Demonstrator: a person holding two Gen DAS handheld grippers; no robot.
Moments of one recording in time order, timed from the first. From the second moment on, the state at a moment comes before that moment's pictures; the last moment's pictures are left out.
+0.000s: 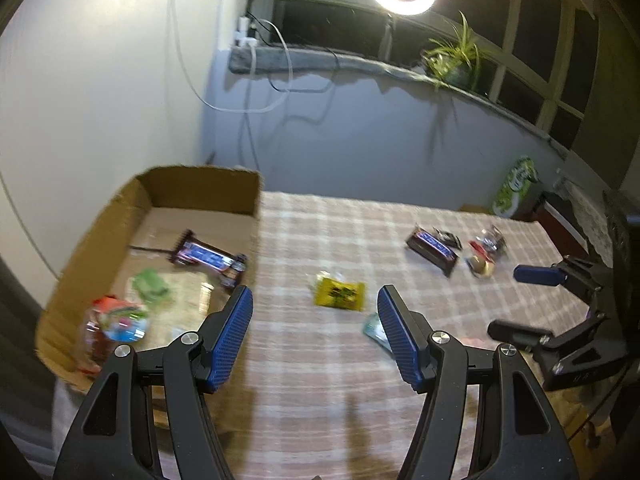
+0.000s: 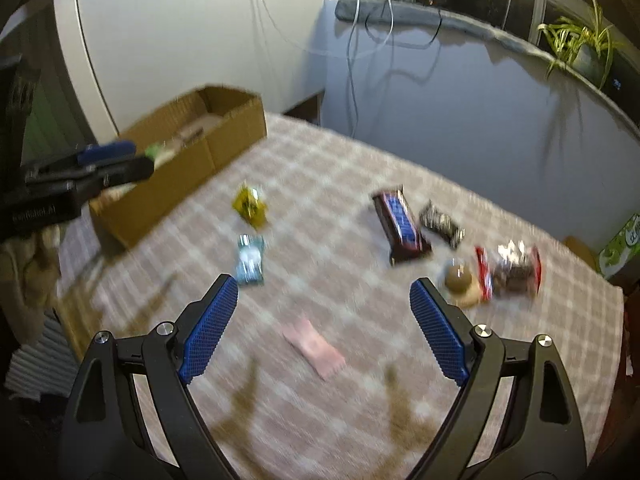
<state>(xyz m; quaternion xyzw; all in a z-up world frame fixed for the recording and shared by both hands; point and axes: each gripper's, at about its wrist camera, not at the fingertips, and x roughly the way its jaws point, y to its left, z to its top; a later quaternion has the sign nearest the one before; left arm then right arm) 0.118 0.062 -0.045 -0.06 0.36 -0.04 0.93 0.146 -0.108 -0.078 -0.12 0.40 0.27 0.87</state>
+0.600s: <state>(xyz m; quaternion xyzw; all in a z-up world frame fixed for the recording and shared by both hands) 0.140 0.000 -0.102 -0.03 0.46 -0.11 0.88 0.145 -0.125 -0.138 -0.14 0.45 0.32 0.82</state>
